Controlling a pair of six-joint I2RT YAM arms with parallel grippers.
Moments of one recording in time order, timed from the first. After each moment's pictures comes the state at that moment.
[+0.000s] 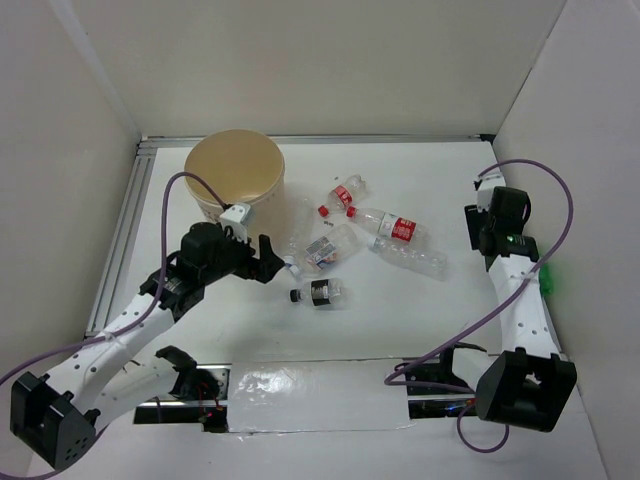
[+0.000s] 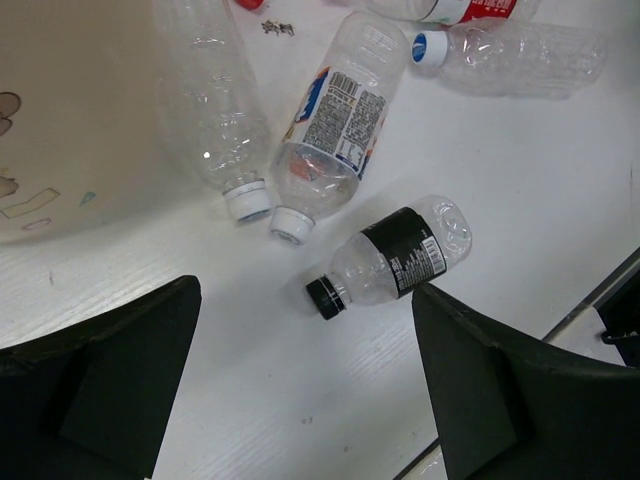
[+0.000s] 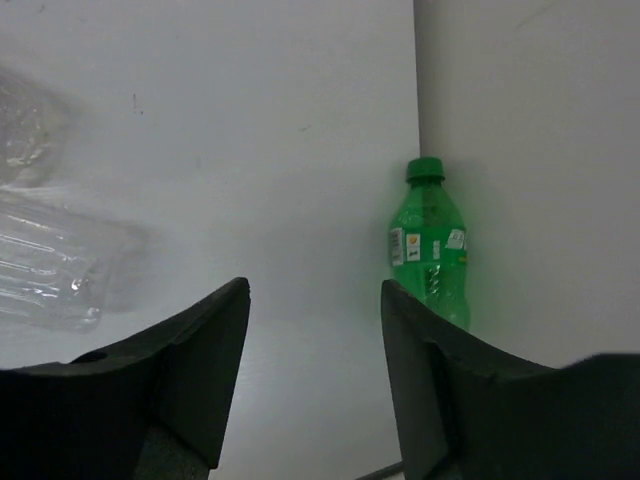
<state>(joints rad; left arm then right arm) -0.50 0.90 0.69 -0.26 0.16 -0.29 -0.22 1.07 0.90 -0.50 0.17 -0.41</state>
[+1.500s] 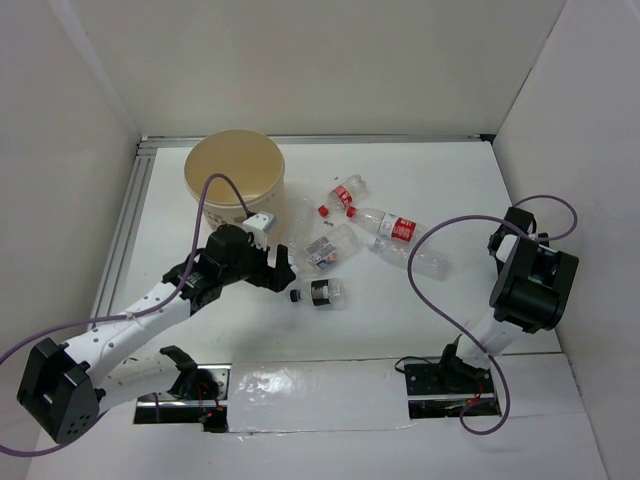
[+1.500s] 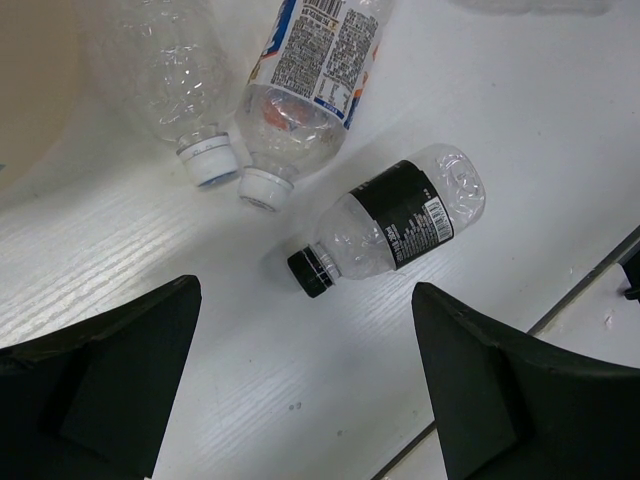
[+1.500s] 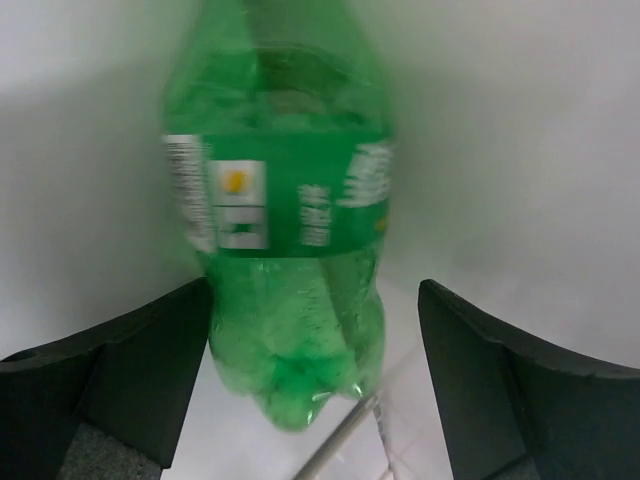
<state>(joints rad) -0.60 1.04 0.69 -0.25 0.14 -0.30 -0.49 1.65 0.78 -0.07 0.63 -0.55</state>
